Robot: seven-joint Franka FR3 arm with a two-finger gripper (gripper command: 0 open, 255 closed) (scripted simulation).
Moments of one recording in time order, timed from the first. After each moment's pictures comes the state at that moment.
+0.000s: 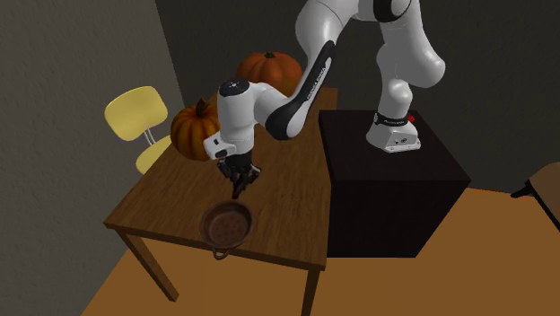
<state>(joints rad) 0.44 0.59 0.12 -1.77 -0.20 2.39 -0.64</state>
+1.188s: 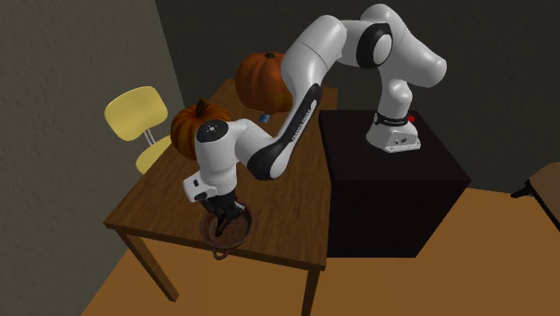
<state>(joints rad) 0.54 0.95 0.11 -1.28 -0.21 2.26 -0.58</state>
